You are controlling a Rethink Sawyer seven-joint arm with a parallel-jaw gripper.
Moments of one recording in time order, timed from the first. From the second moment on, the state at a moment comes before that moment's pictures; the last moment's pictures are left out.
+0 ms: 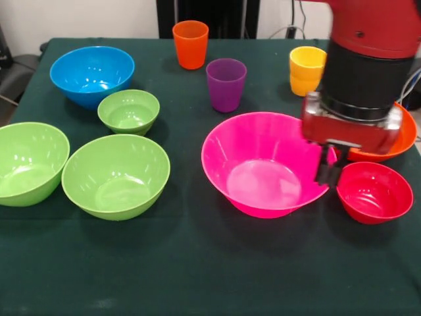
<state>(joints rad) 0.01 -0.28 -0.07 0.90 0.03 0.83 2.05</state>
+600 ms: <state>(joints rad) 0.06 -0.36 -0.15 1.07 0.12 0.74 2.30</state>
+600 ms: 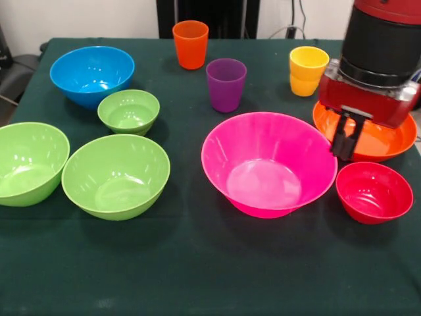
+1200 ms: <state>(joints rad) 0.04 -0.40 -0.22 1.17 0.12 0.63 2.33</state>
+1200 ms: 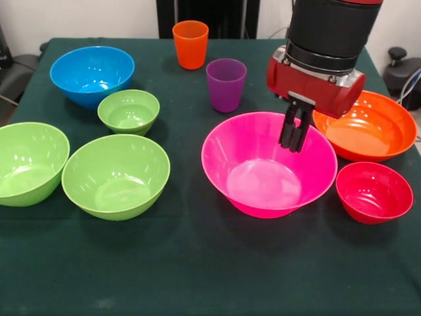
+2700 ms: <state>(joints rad) 0.04 -0.42 -0.23 1.29 0.18 0.63 2.42</state>
